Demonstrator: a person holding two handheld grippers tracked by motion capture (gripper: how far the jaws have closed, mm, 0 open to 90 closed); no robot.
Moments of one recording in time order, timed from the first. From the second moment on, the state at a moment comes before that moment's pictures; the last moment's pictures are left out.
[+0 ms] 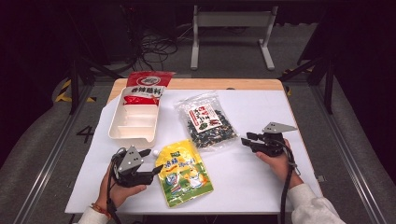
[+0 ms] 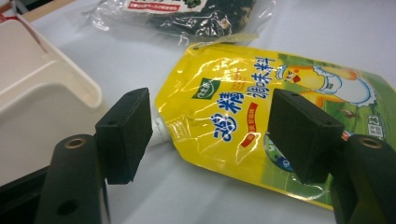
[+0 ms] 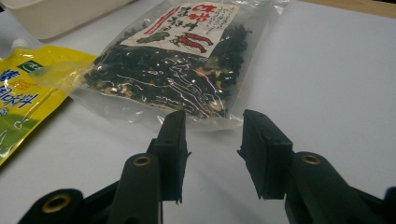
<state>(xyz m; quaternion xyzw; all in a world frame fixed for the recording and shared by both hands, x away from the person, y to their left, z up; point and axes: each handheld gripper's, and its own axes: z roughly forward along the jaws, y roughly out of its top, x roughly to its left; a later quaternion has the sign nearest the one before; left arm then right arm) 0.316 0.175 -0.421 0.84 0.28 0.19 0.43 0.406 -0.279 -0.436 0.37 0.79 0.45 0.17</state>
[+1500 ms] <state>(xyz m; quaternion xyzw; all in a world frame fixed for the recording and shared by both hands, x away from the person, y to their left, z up) 0.447 0.079 -0.433 0.82 0.38 0.07 0.42 0.431 -0.250 -0.456 0.42 0.81 0.36 0.20</state>
